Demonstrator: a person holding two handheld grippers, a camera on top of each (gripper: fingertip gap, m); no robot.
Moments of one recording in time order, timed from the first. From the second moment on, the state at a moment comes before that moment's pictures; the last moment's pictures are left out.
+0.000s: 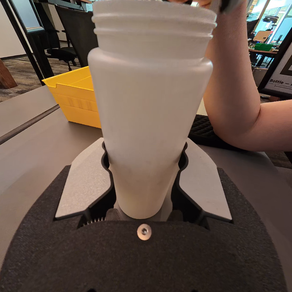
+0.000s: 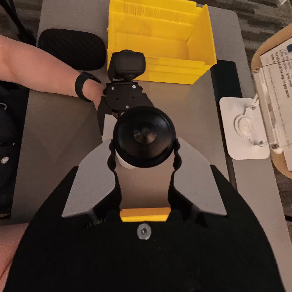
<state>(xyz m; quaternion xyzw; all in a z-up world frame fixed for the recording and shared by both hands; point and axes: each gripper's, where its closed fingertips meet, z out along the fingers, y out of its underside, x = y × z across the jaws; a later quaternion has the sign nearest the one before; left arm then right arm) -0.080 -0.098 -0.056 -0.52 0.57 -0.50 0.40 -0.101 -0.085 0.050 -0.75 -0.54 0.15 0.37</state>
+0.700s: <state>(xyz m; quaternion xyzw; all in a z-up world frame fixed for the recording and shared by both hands) -0.082 -0.090 -0.056 -0.53 0.55 -0.50 0.41 0.215 -0.026 -0.133 -0.98 0.10 0.01 0.15</state>
